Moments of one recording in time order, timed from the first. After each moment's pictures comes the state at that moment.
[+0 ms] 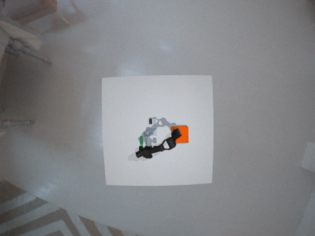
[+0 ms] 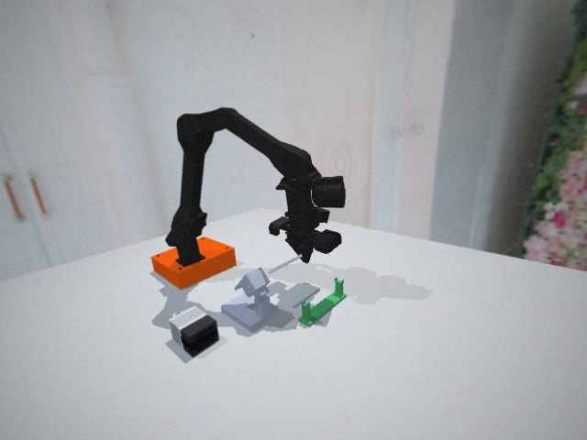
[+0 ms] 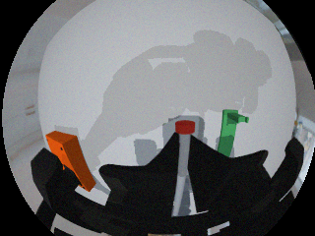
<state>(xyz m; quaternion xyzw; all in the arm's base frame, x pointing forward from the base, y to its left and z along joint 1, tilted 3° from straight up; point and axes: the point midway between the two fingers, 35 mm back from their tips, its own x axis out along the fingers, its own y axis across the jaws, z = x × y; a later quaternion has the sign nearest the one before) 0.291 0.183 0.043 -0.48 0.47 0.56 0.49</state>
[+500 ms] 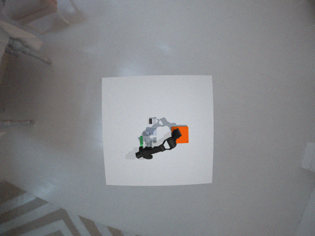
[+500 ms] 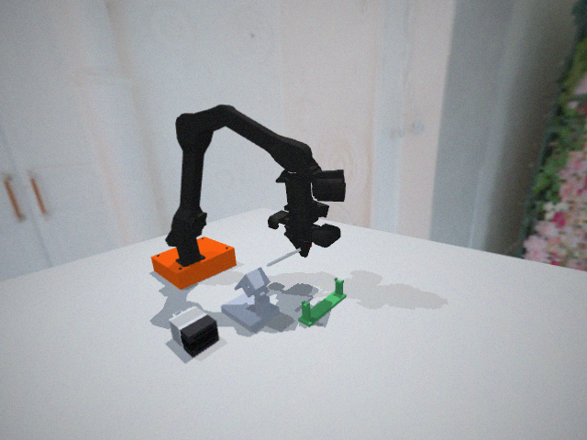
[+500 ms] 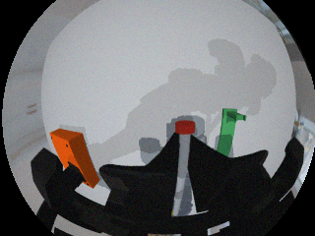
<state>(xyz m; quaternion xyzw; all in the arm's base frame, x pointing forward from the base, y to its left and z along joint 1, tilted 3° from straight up) 0.287 0.184 0.058 -0.48 0.47 0.56 0.49</state>
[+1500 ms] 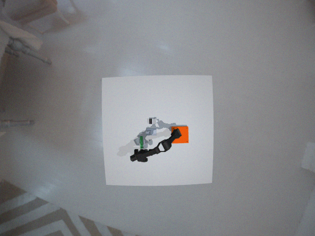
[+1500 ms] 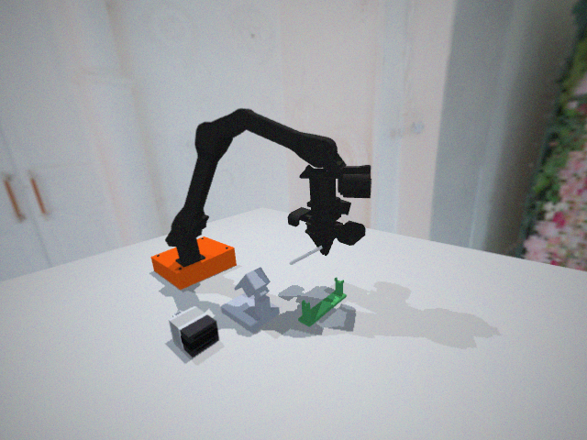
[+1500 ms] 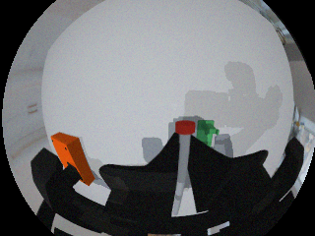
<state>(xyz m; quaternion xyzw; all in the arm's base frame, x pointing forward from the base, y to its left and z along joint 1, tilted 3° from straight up) 0.332 0.212 0.067 -0.47 0.48 0.56 0.48</state>
